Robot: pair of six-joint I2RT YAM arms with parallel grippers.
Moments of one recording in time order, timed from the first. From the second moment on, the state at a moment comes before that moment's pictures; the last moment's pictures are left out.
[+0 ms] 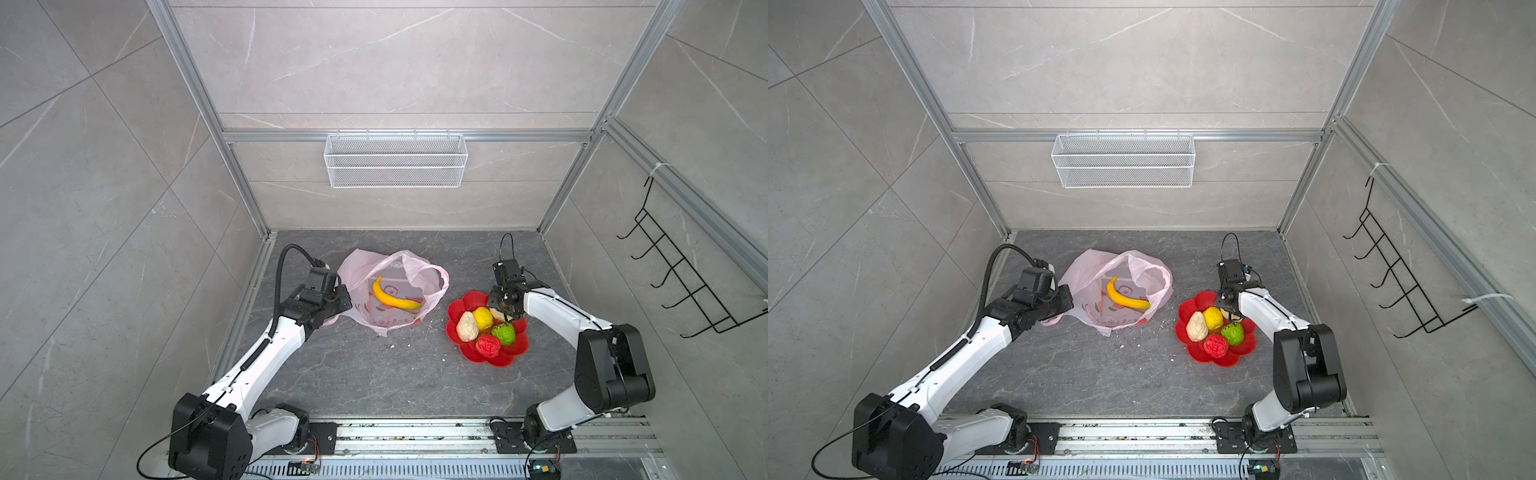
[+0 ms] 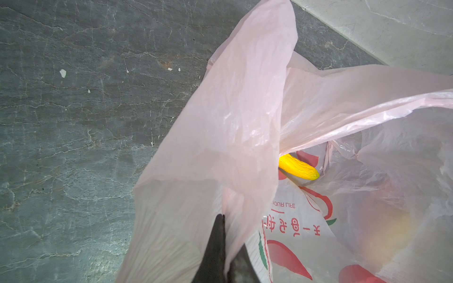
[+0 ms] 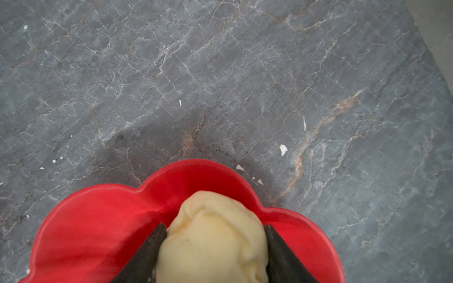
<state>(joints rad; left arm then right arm) -0.36 1.20 0.92 -0.55 -0.04 -0.61 0.16 1.57 0.99 -0.56 0.29 0.54</state>
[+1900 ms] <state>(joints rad) -0.36 1.24 1.00 -0.59 0.04 -0.41 0.97 1.49 1.61 -0.91 0.38 -0.08</state>
